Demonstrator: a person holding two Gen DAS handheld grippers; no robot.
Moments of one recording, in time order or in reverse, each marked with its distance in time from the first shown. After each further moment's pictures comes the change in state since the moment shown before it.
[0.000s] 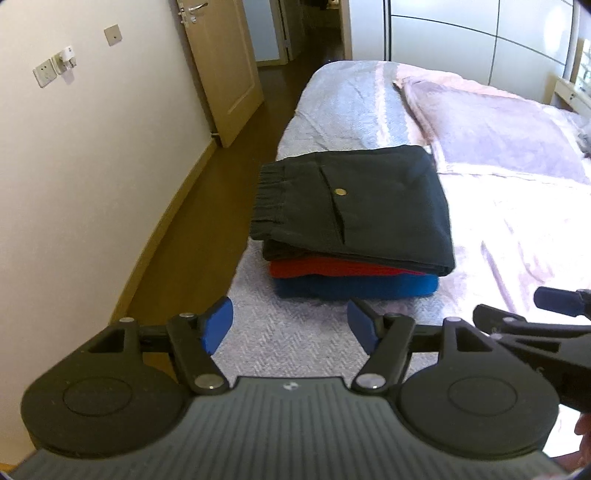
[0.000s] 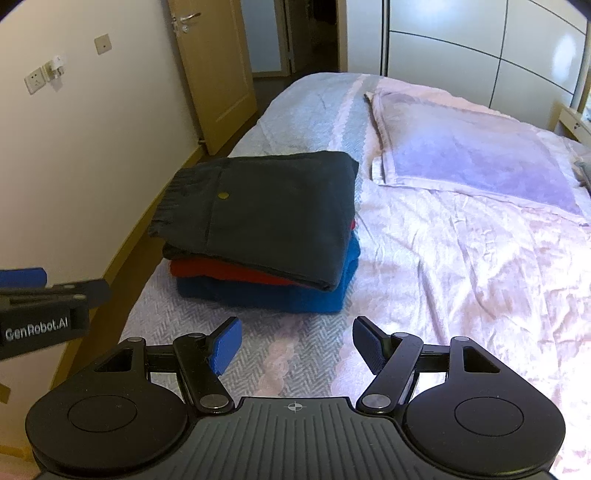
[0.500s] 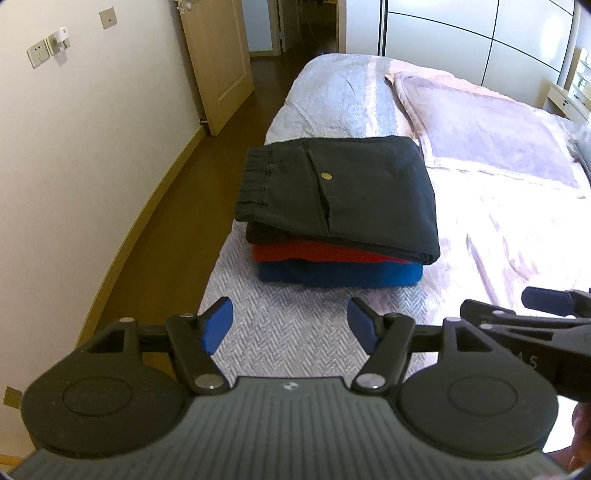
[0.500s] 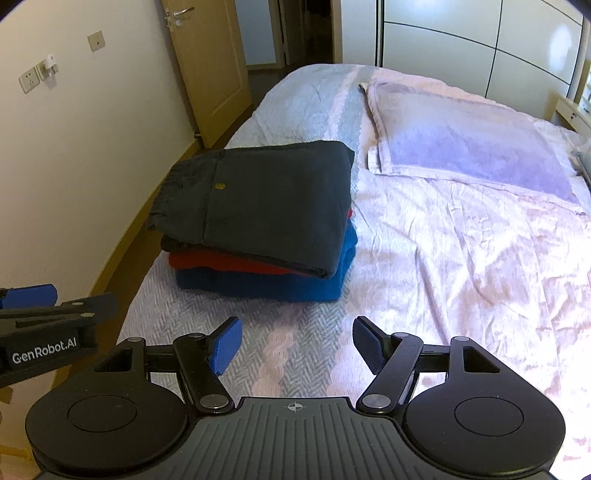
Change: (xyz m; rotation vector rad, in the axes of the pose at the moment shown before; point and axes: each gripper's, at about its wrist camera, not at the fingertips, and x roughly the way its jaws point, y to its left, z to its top) left arm 0.008 -0.002 -0.011 -0.024 0.033 -0.043; right arm 0.000 -0.002 -0.004 0.016 0.037 -0.002
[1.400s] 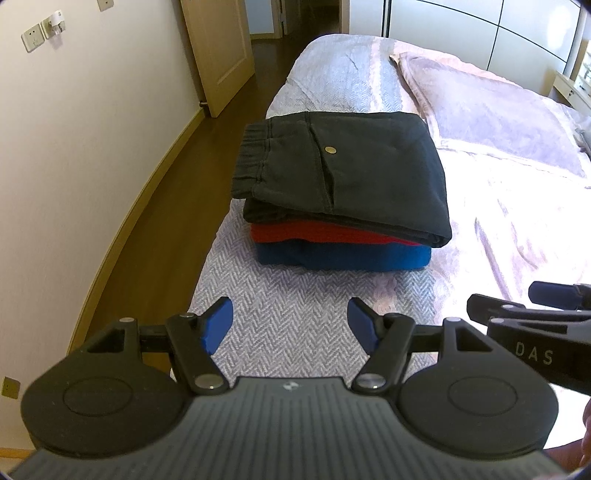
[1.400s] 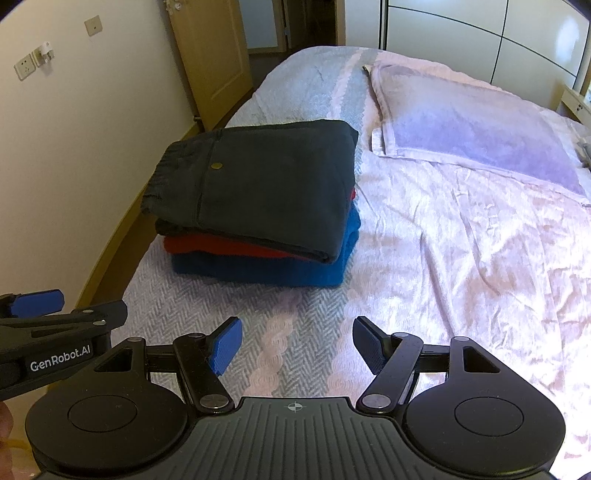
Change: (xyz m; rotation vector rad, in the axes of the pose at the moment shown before) left arm 0.031 0.001 -0.004 -0.009 0.054 0.005; right arm 0.020 -0.001 -0.001 -0.006 0.054 0.000
